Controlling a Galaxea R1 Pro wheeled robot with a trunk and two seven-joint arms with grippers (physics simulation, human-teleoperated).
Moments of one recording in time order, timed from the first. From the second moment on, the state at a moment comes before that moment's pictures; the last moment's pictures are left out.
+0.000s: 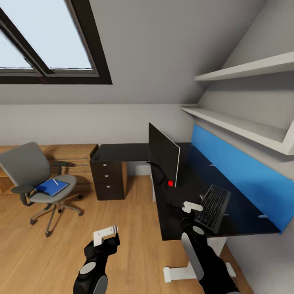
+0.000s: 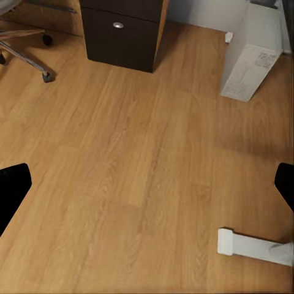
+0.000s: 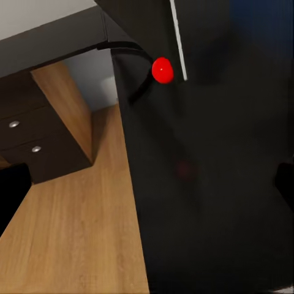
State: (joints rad) left arm -0.04 -0.11 -0.27 -1.60 0.30 0.50 0.61; right arm -0.39 0.14 0.13 -1.15 -0.26 0.22 -0.26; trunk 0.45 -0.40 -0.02
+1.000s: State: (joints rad) left arm -0.04 -0.11 -0.28 -1.56 0.29 0.49 0.60; right arm -0.44 0.02 0.12 -0.88 -0.26 -0.04 -0.27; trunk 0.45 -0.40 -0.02
